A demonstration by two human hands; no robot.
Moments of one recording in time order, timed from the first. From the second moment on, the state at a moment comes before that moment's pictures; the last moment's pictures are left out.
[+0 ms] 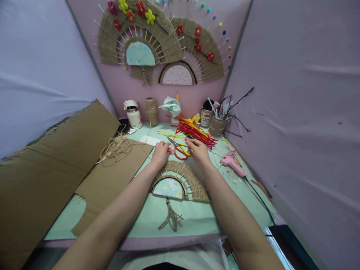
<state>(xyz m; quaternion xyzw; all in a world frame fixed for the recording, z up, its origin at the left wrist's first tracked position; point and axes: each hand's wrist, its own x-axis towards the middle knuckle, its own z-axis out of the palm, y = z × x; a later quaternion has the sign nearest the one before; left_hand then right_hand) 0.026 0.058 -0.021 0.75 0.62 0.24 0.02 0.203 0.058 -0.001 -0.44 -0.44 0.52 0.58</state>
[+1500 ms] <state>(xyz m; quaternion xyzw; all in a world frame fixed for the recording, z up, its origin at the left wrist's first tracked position) 0.033 0.015 0.001 0.39 0.44 0.54 0.60 0.179 0.030 -0.006 -0.36 -0.77 0.23 0.48</state>
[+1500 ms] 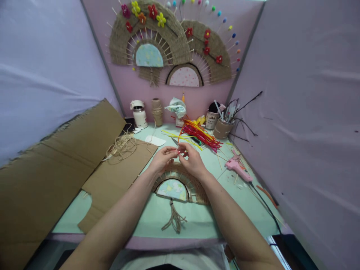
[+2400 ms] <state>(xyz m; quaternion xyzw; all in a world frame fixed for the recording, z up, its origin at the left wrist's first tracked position) 0.004 0.030 0.006 0.24 0.43 0.62 0.61 0.202 0.054 0.026 -0.42 -0.67 0.32 0.52</state>
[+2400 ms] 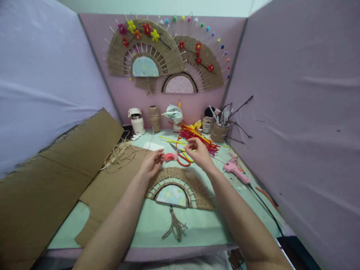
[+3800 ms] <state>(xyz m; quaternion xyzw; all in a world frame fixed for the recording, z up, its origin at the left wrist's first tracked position) -0.004 0.032 0.003 0.01 0.32 0.60 0.74 0.145 0.115 -0.019 -0.47 -0.70 0.36 0.40</state>
